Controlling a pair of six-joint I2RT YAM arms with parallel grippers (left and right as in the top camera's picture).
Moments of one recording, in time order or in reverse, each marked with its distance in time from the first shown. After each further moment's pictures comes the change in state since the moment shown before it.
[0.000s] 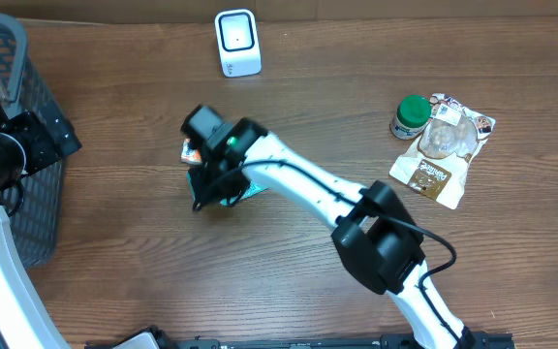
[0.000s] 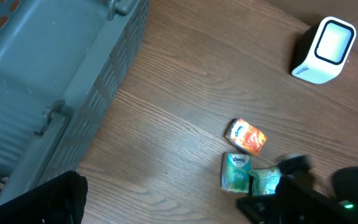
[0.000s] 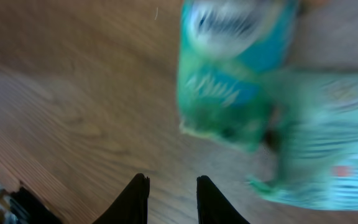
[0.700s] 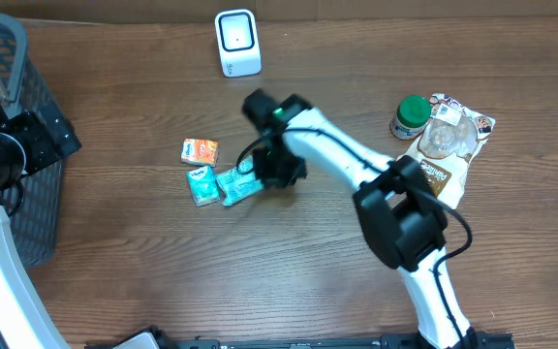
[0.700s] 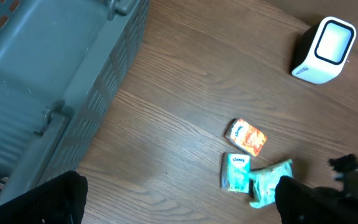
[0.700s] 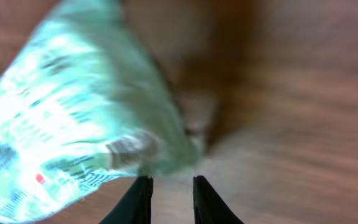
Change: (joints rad) left arm 0.000 0.000 0.000 0.000 0.000 0.000; right arm -0.231 0.000 -0.092 -0.172 0.120 0.014
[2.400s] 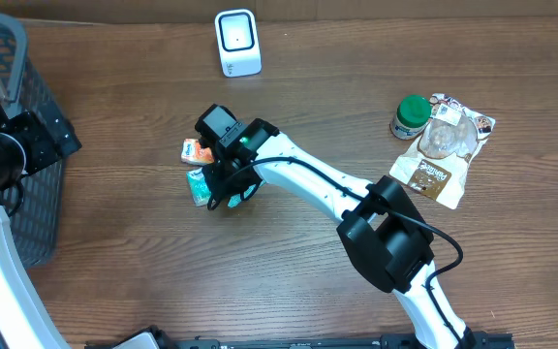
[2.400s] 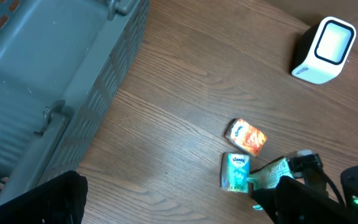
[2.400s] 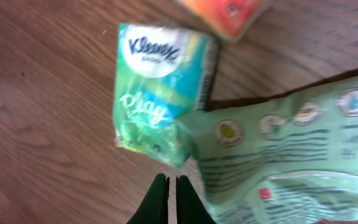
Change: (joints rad) left arm 0.000 0.000 0.000 0.000 0.000 0.000; right arm 0.188 -0.032 0.005 0.233 -0.041 -0.145
